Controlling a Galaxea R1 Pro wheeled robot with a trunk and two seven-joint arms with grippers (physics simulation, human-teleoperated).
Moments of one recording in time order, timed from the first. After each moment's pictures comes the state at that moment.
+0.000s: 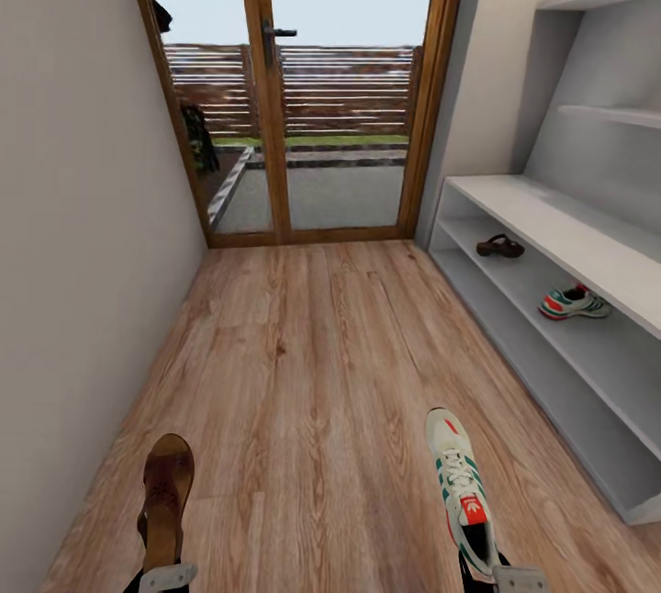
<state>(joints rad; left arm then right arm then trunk) -0.12 0.01 0.25 -0.56 -0.09 -0.48 -0.05 -0.17 -0.08 0.08 -0.42 -0.10 -0.63 -0.05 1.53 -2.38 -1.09</state>
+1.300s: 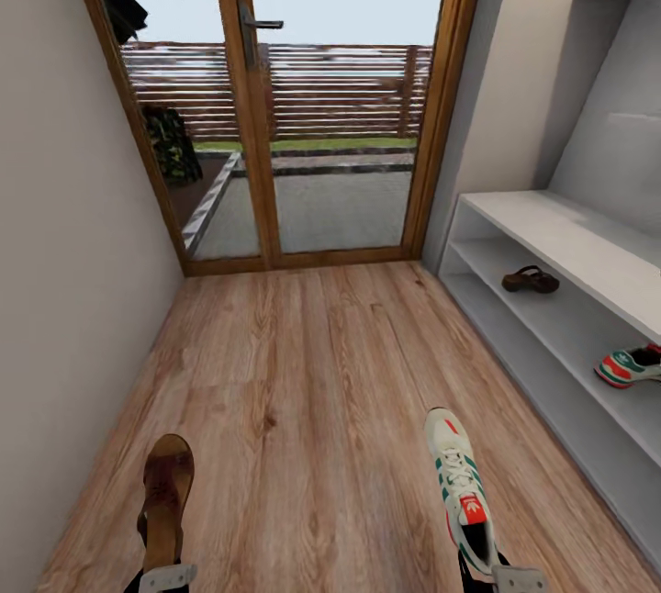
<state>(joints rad) -0.12 0.01 0.25 -0.56 -0.09 -0.48 -0.05 -0.17 -0.08 0.08 -0.42 -0.11 -0.63 -0.05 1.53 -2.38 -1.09</state>
